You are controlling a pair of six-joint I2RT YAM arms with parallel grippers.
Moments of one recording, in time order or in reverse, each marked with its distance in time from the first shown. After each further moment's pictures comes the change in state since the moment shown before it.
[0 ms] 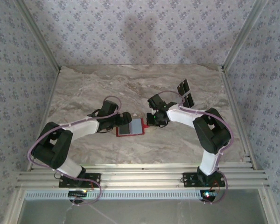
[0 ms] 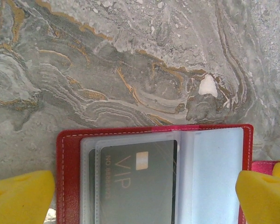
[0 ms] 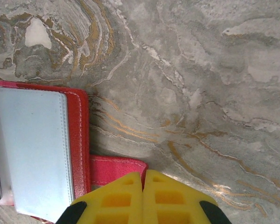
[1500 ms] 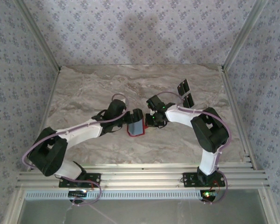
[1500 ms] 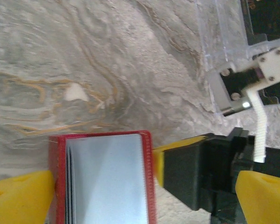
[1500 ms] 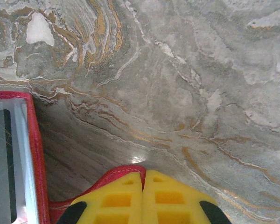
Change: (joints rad) left arm -0.186 -0.059 0.057 0.127 -0.024 -0.086; right arm 0.012 0.026 -0.001 0.029 -0.019 0.019
